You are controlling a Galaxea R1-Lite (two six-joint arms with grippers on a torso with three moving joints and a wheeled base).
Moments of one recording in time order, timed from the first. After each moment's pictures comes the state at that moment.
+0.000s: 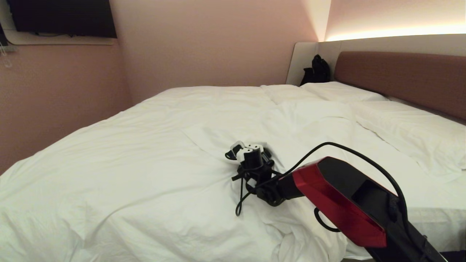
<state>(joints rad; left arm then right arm) 0.01 0.00 0.00 0.00 -0.02 0.01 0.61 2.66 -1.83 -0.55 -0.68 -0.47</state>
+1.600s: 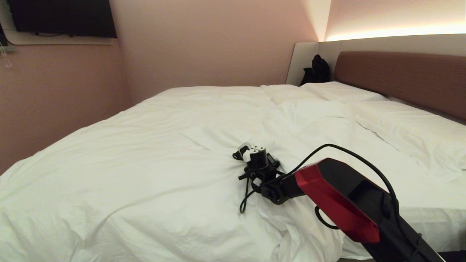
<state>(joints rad) 0.01 0.00 0.00 0.00 -0.02 0.01 0.57 2.71 -1.86 -0.55 -0.68 -0.46</state>
